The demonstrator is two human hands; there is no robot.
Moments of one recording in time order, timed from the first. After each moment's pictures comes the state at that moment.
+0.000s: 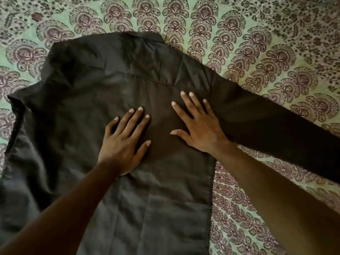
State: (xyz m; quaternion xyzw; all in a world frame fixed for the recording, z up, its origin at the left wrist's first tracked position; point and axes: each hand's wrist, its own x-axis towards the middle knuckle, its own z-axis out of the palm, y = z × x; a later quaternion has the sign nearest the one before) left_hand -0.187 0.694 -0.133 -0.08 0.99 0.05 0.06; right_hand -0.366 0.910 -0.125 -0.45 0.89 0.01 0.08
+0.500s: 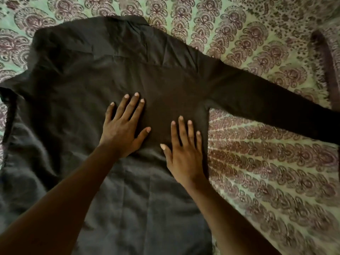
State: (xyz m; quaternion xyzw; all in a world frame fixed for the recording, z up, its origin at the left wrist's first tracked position) left_hand -0.172 0.701 -0.130 -0.04 0.99 0.09 0.09; right_hand -0.173 0.927 -0.119 -0.21 0.97 -0.03 0.10
